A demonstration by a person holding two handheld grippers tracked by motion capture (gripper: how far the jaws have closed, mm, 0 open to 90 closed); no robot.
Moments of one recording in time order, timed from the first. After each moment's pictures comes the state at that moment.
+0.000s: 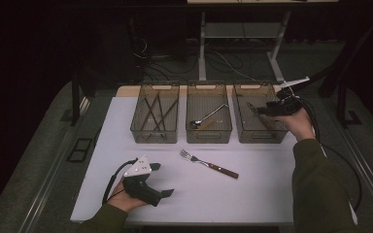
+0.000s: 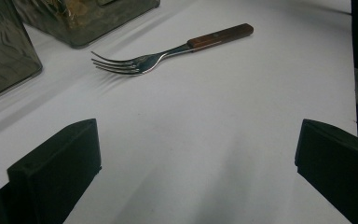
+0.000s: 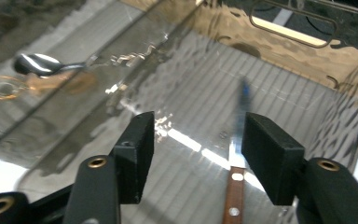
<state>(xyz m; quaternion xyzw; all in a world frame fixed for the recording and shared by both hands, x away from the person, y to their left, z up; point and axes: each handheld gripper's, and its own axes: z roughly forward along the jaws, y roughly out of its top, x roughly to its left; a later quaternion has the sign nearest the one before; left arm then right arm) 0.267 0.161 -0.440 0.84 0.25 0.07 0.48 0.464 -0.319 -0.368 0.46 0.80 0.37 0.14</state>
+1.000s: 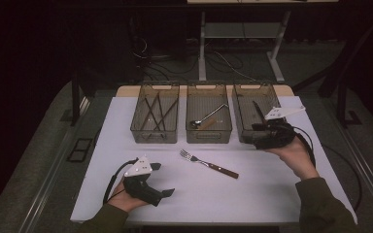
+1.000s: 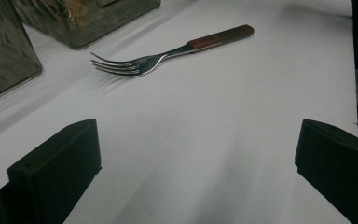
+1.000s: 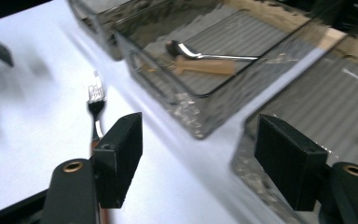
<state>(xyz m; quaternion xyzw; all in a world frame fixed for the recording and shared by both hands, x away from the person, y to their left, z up) 0.266 0.159 -0.440 0.84 0.25 0.07 0.48 0.356 -0.262 -0.367 0.34 0.83 0.43 0.12</state>
